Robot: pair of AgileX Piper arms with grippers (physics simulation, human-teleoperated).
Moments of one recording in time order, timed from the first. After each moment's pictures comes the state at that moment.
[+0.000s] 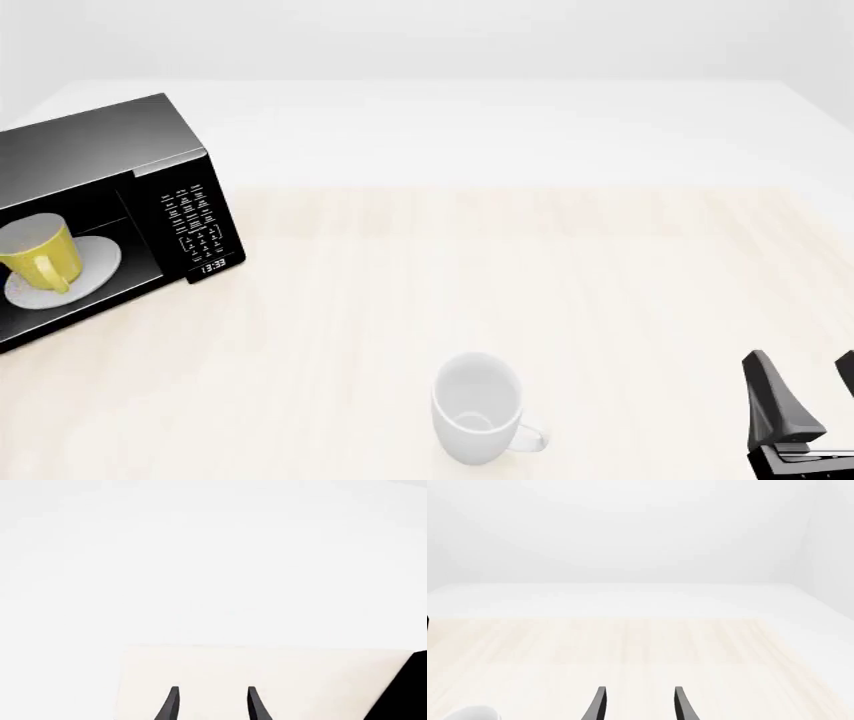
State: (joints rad) left arm 1.41 1.42 -0.65 -0.06 -0.23; right arm 0.00 0.01 0.00 0.00 0.00
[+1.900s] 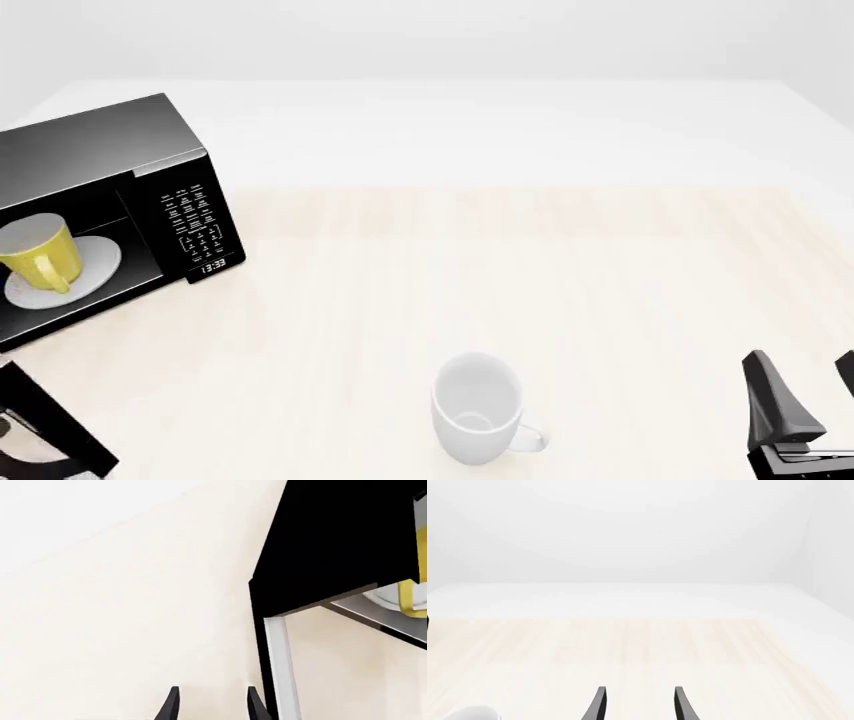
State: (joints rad) left arm 0.86 1.58 -0.33 -0.32 -0.19; right arm 0.00 0.01 0.00 0.00 0.00
